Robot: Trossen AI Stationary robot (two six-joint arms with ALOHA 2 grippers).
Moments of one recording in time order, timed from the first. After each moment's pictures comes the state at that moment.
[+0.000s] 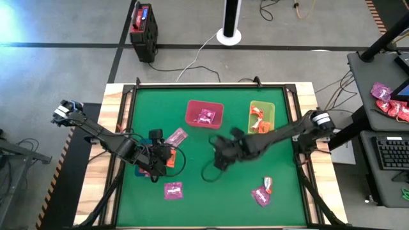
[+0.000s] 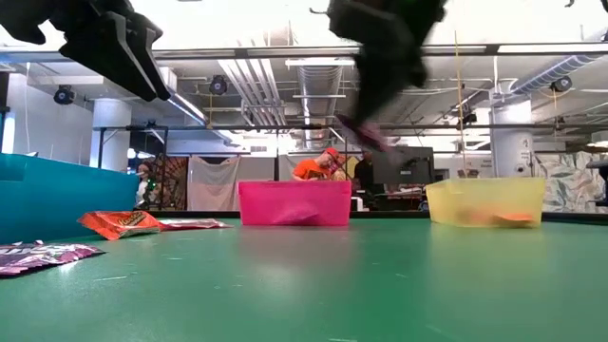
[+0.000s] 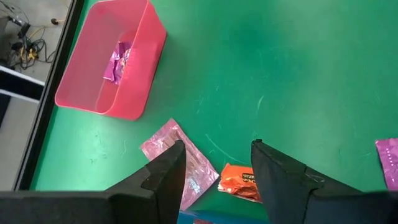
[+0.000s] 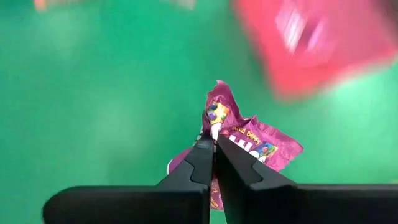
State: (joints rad) left arm -0.50 1.25 0.92 -0.80 -0.62 -0.36; right arm 0.25 1.79 1.40 -0.78 0.48 0.62
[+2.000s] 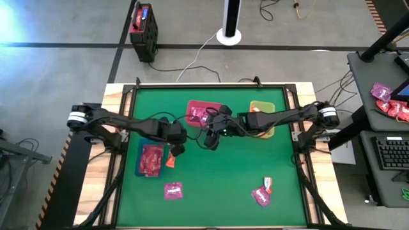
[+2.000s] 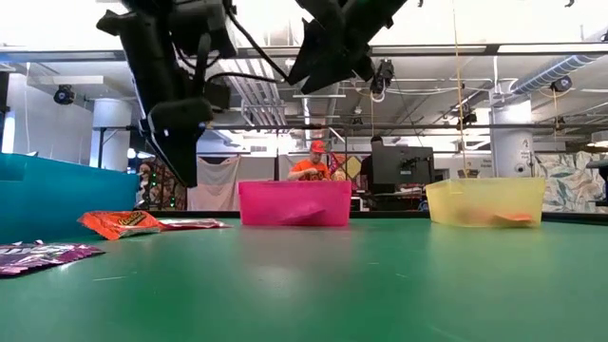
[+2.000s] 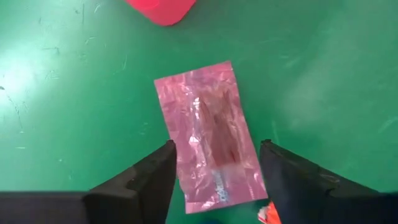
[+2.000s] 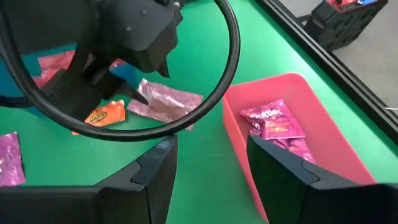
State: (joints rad) left arm -0.03 1.51 0.92 -0.74 -0.31 -0.55; right arm 0.04 1.70 1.38 -0.39 0.35 0.29
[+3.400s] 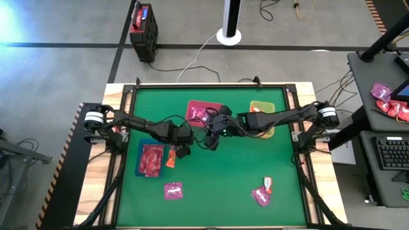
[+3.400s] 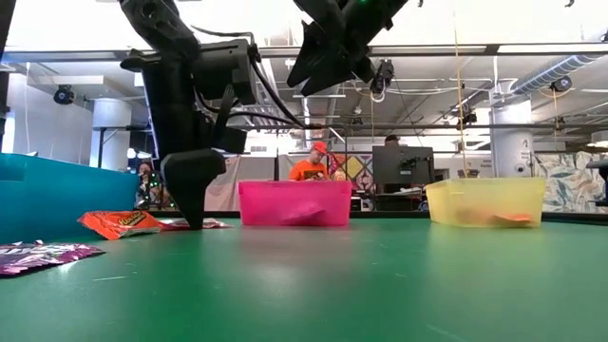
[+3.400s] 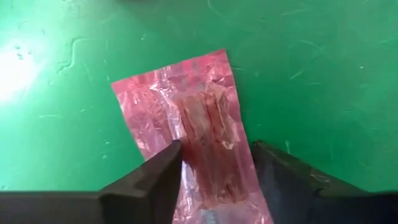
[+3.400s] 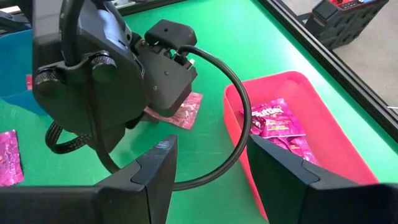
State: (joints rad) left arm 0.01 1.72 0.92 -0.63 -0.28 -0.51; right arm 0.04 1.70 1.38 -0.39 0.35 0.29
